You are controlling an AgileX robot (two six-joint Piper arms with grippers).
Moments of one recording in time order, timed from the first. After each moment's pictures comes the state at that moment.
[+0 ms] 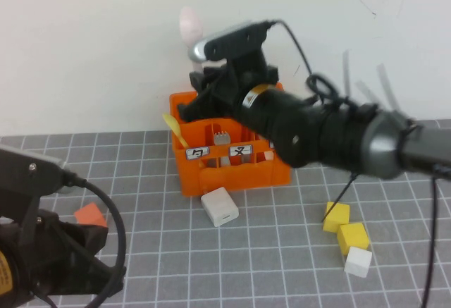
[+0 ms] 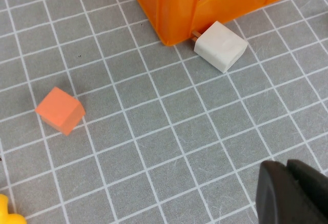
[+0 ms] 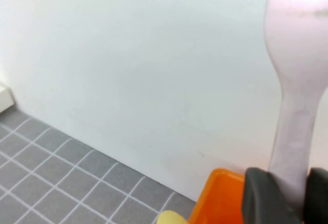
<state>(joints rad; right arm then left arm) 0.71 2.06 -1.46 0.41 -0.25 -0.33 -0.58 0.88 -0.63 0.22 0.59 -0.45</state>
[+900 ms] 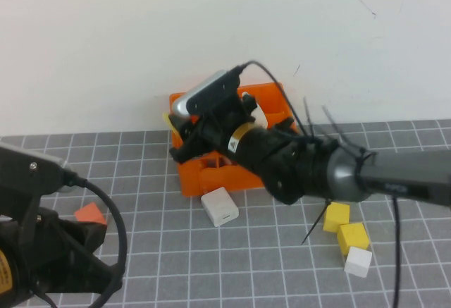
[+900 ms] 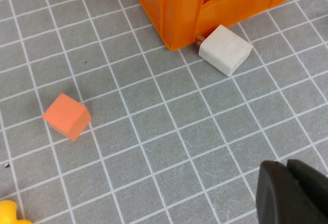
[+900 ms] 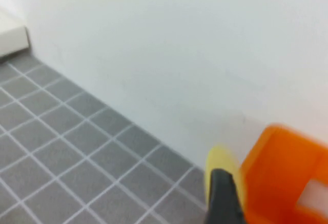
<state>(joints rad) 0.72 2.22 -1.46 0.06 -0.42 -0.16 -0.58 0.88 -0.63 0.24 0.59 -0.45</state>
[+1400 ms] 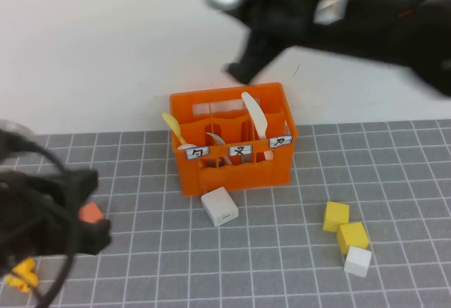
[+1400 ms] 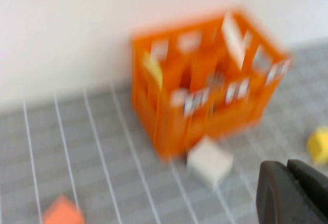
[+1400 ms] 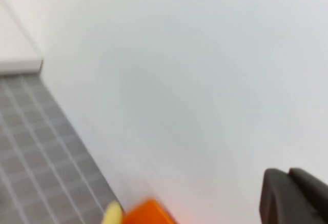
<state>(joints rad) 0.72 1.60 -1.45 0.05 0.21 -0.58 -0.58 0.80 -0.63 0.44 0.41 -0.68</state>
